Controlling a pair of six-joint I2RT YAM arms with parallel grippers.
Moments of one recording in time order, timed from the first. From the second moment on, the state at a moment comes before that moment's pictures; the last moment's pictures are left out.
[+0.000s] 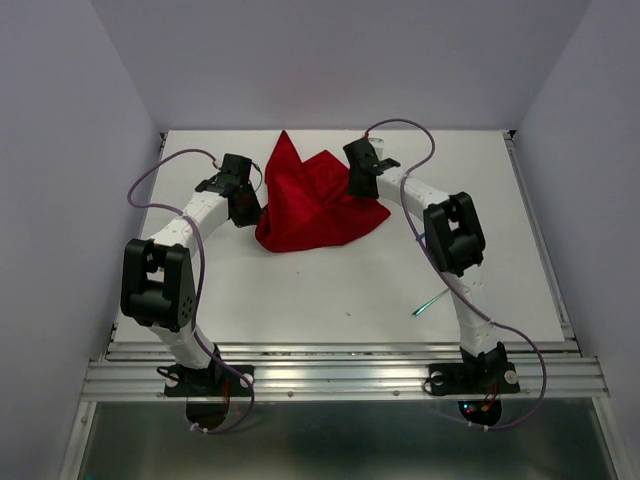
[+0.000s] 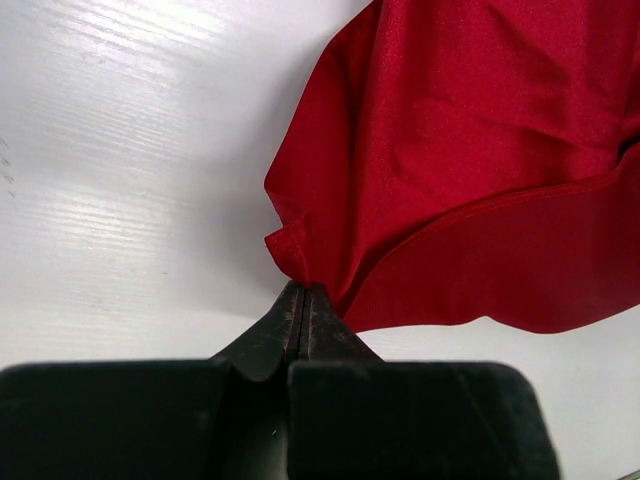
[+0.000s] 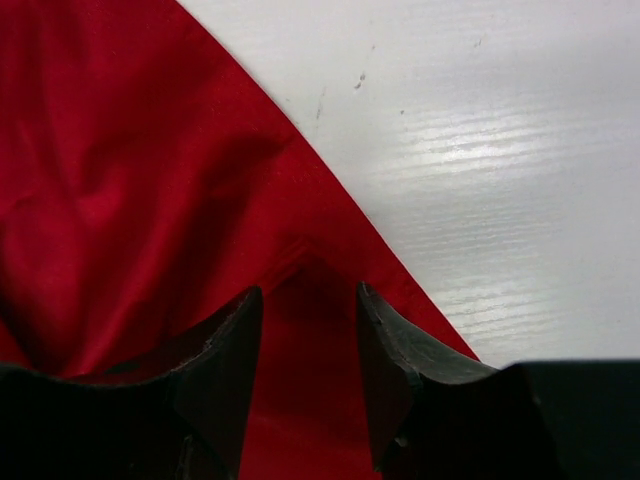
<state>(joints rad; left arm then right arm) -0.23 1.66 1.22 -0.57 -0.05 -0.56 0.49 2.32 1.93 -0.50 0.37 0.51</state>
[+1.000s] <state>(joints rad) -0.23 1.66 1.20 -0.57 -0.02 -0.56 0.49 2.41 2.03 -0.55 0.38 0.52</state>
